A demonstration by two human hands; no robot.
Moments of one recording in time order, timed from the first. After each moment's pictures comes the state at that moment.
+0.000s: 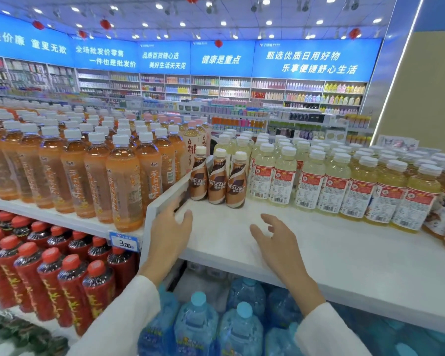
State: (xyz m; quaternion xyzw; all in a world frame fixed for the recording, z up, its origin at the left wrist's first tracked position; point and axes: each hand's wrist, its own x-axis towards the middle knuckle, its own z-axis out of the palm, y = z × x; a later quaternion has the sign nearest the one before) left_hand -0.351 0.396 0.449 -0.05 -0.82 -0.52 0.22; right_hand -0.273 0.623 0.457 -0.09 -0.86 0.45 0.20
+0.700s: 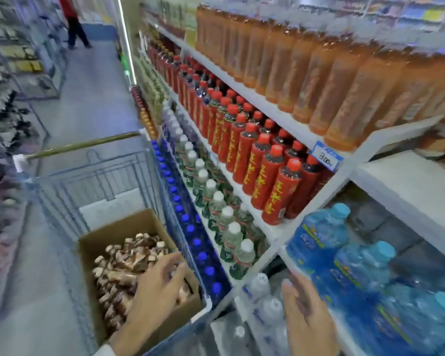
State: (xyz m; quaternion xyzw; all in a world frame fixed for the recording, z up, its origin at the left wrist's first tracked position) left_hand 0.011 0.205 0.255 0.37 -0.76 -0.51 0.17; right_hand -0.104 0.443 0.294 0.03 -0.80 0.60 -0.06
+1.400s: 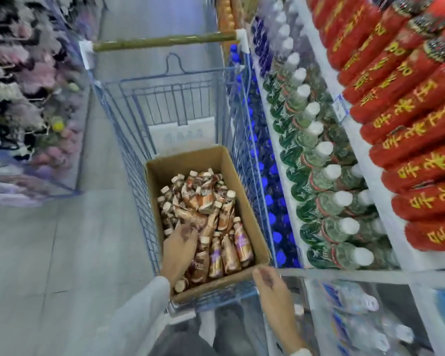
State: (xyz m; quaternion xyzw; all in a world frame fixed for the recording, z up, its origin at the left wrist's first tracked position) left_hand 0.073 0.029 0.079 0.62 -0.57 -0.53 0.09; right_hand -0.059 0.222 0.134 0.05 -0.84 0.33 -0.43
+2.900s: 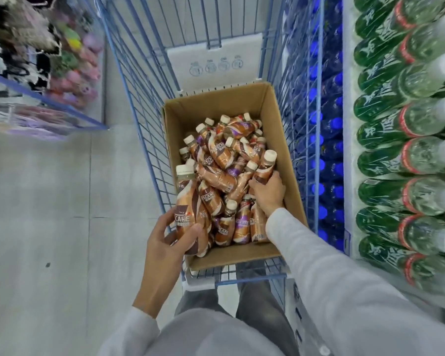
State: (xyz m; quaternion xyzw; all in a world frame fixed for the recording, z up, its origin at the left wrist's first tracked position) left_hand 0.125 0.039 0.103 0.65 -0.39 -0.62 0.21; right_hand -0.124 0.032 -0.061 0.10 -0.87 0.23 -0.43
